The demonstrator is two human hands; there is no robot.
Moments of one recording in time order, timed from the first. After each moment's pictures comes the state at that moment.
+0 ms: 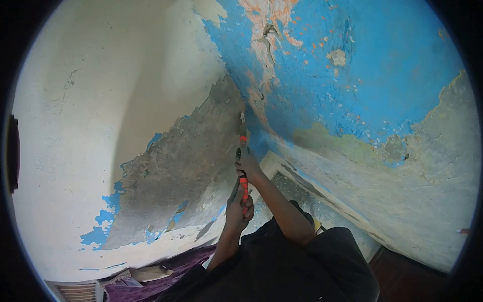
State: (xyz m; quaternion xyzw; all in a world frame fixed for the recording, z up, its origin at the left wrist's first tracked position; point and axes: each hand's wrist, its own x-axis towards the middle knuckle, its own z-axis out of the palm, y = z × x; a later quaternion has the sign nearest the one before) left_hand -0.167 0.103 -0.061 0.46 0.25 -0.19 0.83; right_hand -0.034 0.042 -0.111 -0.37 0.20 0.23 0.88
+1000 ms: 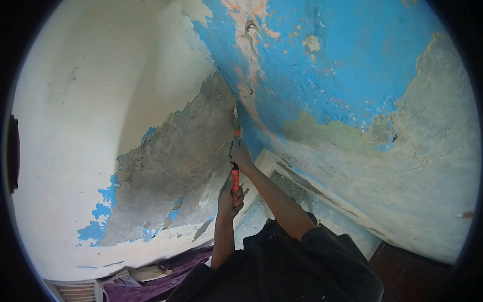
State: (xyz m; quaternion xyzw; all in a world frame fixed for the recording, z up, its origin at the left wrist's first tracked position) left_hand -0.155 0.122 -0.093 0.48 0.24 -0.19 0.82; right_hand -0.012 0.054 -0.146 -0.47 0.18 0.16 0.85
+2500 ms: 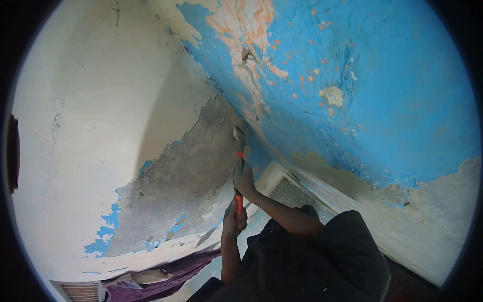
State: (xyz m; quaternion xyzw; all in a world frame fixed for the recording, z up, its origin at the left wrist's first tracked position) left_hand -0.148 0.120 -0.132 0.49 0.20 -0.15 0.84; right_hand -0.001 0.053 -0.175 -0.56 0.10 0.04 0.82
